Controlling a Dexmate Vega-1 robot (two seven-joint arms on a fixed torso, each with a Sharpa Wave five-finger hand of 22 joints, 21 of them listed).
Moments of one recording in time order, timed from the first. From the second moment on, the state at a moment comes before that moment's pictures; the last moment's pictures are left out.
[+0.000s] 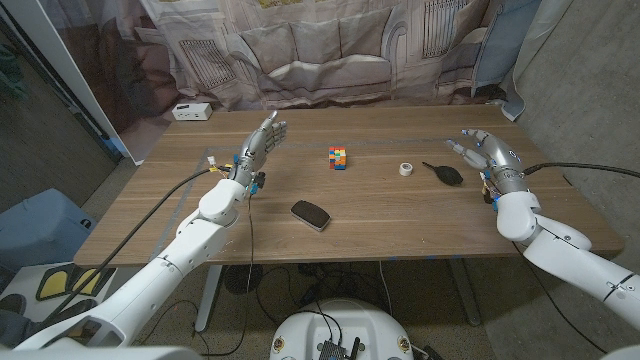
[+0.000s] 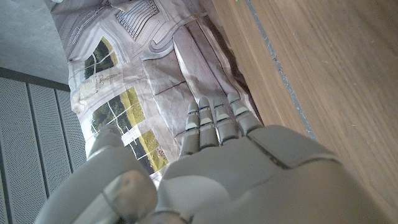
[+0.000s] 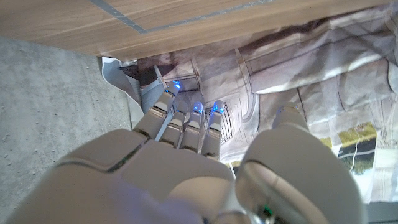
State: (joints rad) left arm 0.93 0.56 0.38 -1.54 -0.50 -0.29 0.11; left_hand 0.24 0.07 0.20 -0.09 0.19 0.37 0.13 0.19 0.18 0.36 0.09 0.21 0.20 0.29 0.10 0.18 0.18 0.23 0.10 0.20 0.17; right arm -1.20 -0.92 -0.25 -1.86 -0.10 -0.20 -0.61; right_hand 0.54 0.01 0.11 0.00 0.20 0.48 -0.03 0.22 0.20 0.34 0.03 0.19 0.21 0.23 0.01 0.19 0.26 0.43 0.01 0.18 0.17
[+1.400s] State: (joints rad) left arm 0.96 0.56 0.37 -1.57 -0.48 -0.31 0.15; left_hand 0.25 0.07 0.20 -0.09 0.19 0.35 0.12 0.18 0.18 0.33 0.09 0.20 0.20 0.23 0.08 0.18 0.18 0.21 0.11 0.19 0.17; right arm -1.11 -0.64 -0.22 -1.56 0.25 0.52 -0.36; right_hand 0.47 0.02 0.09 0.02 0.20 0.48 -0.01 0.21 0.20 0.32 0.05 0.20 0.20 0.20 0.04 0.20 0.24 0.40 0.01 0.19 0.17
